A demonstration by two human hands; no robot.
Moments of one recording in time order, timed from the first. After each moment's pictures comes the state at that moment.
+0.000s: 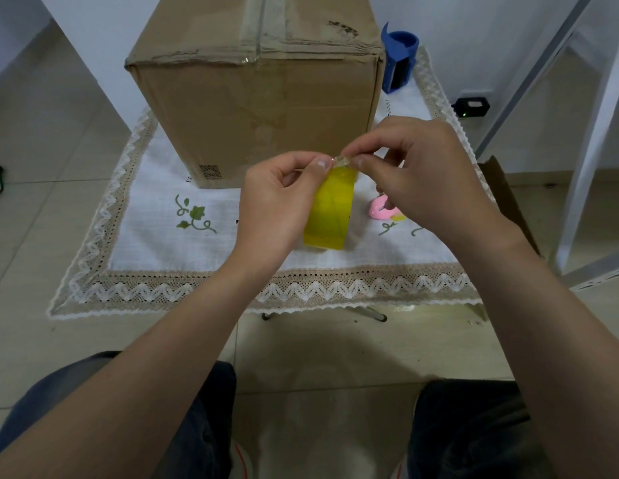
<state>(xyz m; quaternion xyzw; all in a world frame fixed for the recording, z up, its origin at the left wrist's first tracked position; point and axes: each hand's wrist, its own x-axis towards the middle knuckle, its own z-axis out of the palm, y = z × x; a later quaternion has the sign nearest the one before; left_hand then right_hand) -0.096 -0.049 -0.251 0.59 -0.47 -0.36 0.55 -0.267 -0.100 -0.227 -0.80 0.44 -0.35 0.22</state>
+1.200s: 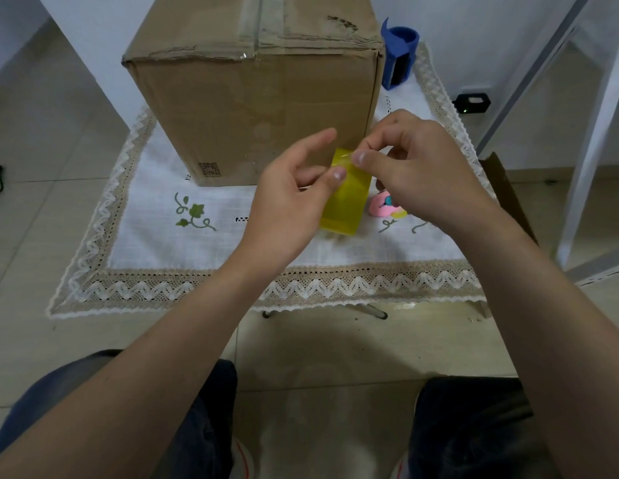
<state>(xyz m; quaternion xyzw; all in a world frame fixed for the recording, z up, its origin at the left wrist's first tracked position) -0.098 -0.048 -0.256 0.54 -0.53 -0.40 0.52 -0.263 -0.100 -0.223 -0.74 0.49 -0.33 0.33</state>
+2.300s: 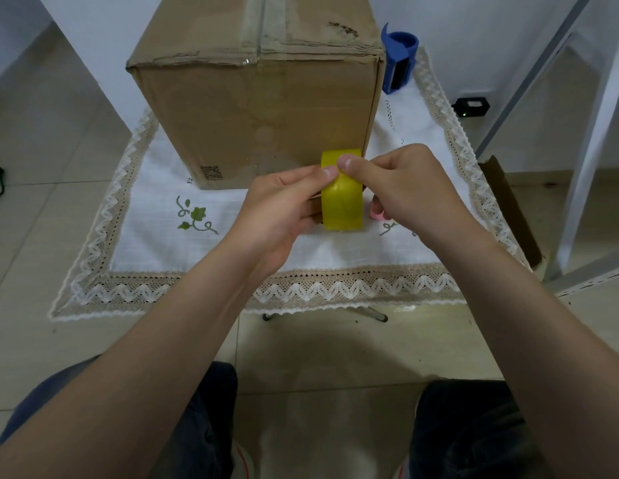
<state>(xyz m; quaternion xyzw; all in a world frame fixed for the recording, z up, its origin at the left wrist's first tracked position) -0.087 -0.055 -0.252 0.50 -0.33 -0.62 0.51 -0.251 -0.089 -0.232 -0.65 0.58 -0.31 0.39</state>
